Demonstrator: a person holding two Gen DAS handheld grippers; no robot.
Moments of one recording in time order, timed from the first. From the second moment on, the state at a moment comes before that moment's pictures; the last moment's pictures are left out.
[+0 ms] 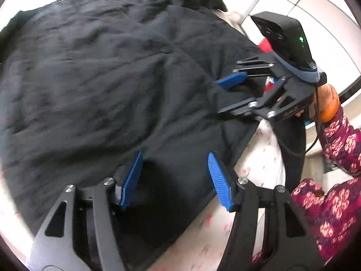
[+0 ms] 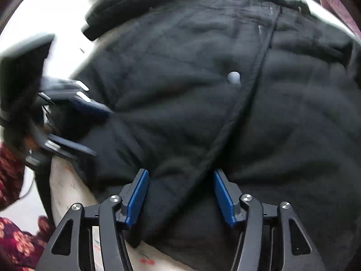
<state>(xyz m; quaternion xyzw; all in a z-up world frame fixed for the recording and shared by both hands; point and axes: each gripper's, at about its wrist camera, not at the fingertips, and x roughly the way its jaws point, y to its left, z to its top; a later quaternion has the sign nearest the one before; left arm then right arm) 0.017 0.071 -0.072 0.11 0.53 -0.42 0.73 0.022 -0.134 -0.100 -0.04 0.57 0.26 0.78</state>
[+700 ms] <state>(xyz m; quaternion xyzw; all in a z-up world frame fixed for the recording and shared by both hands) 0.146 0.402 -0.061 -0.26 0.44 -0.05 0.86 0.040 -0.148 -0.058 -0.05 0.54 0.21 0.81</state>
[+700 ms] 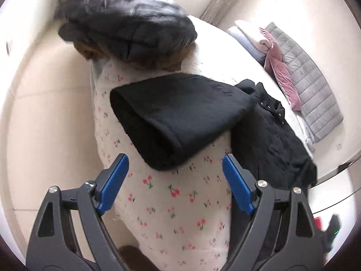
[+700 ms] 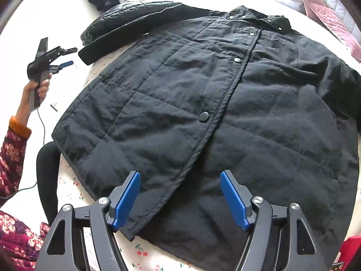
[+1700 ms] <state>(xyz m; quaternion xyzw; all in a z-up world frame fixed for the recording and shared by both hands) 0.369 0.498 0.060 -0.24 0.37 0.17 0.88 0.103 -0.155 -0.063 -0.06 0.54 0.15 0.82</state>
